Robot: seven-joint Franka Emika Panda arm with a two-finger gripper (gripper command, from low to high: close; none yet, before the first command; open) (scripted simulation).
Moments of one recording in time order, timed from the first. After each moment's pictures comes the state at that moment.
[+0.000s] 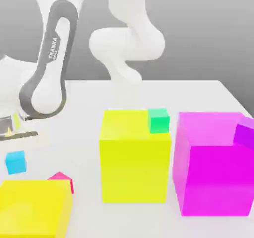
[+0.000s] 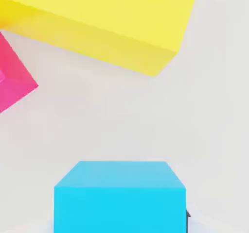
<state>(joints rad) 0.03 0.23 -0.71 -2.58 0.38 2.71 -0.51</state>
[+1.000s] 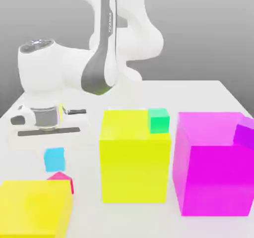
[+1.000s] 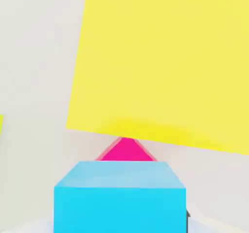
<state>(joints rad) 0.25 0.03 -0.71 -2.72 0.09 2.76 0.10</state>
